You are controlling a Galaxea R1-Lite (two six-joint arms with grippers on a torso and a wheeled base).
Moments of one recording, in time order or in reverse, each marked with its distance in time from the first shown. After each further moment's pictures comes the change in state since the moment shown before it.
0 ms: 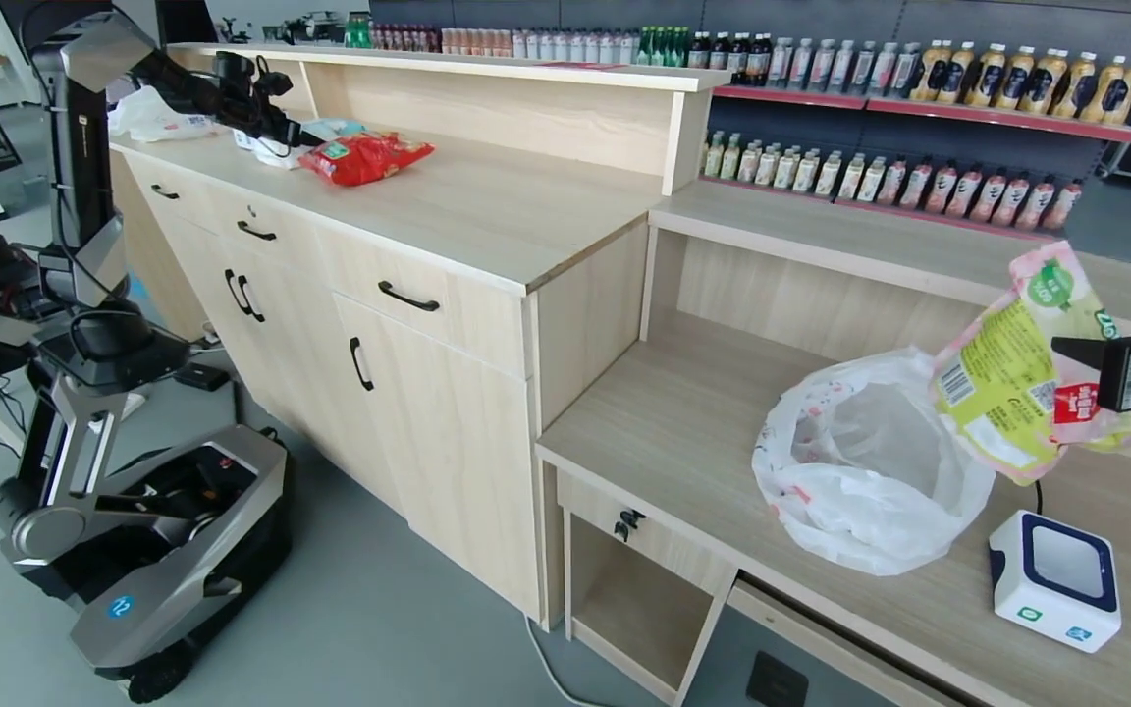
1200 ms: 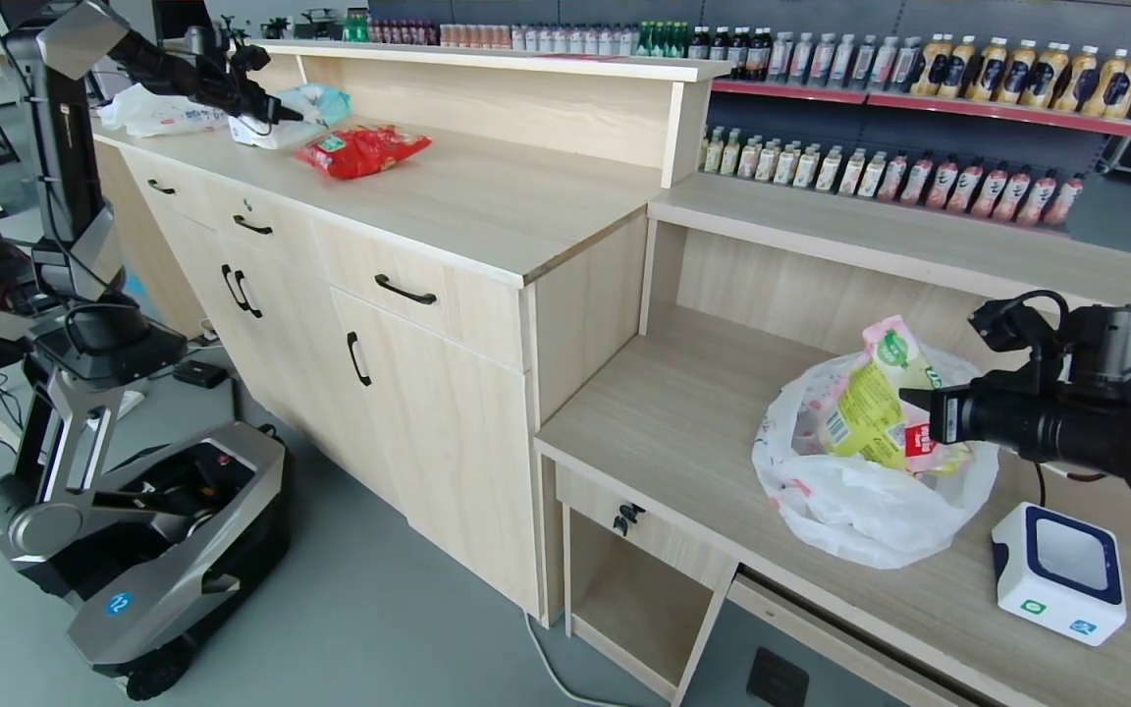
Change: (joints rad) left arm 0.001 0.000 0.000 0.000 0.000 0.000; right arm 0.159 0.387 -0.017 -0.265 0.001 0.049
